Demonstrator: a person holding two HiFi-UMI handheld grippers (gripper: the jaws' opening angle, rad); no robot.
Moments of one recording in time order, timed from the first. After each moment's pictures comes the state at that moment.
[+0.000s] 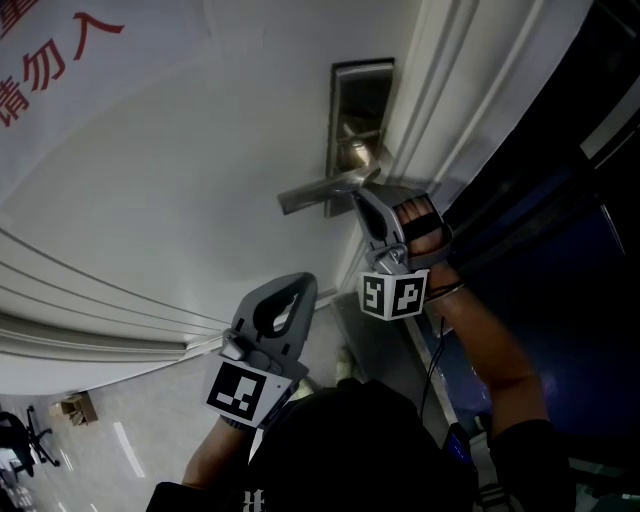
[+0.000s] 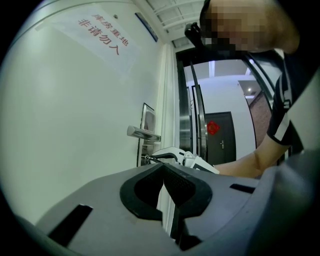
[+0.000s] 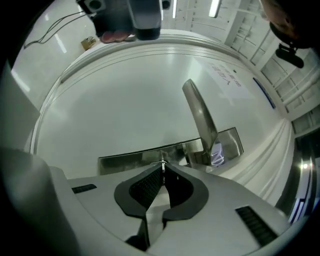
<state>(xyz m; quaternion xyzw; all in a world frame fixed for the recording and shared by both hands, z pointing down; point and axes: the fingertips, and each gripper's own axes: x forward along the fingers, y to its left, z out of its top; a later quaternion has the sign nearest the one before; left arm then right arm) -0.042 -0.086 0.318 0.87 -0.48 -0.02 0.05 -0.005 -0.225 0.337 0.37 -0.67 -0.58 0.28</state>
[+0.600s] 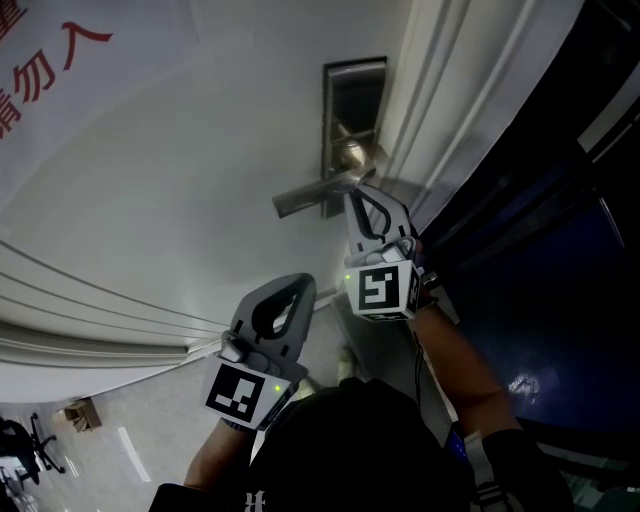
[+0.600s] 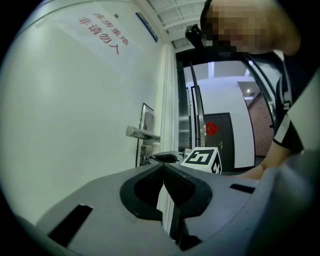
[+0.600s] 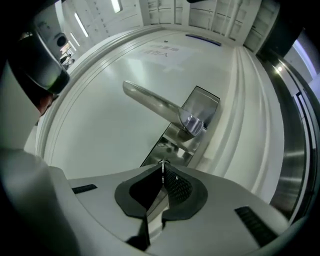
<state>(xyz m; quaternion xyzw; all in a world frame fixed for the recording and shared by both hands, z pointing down) -0.041 -0.088 0.317 0.88 -0.48 -0.02 0.05 -0.001 -0.230 0.327 0.46 -0.83 -0.27 0.14</state>
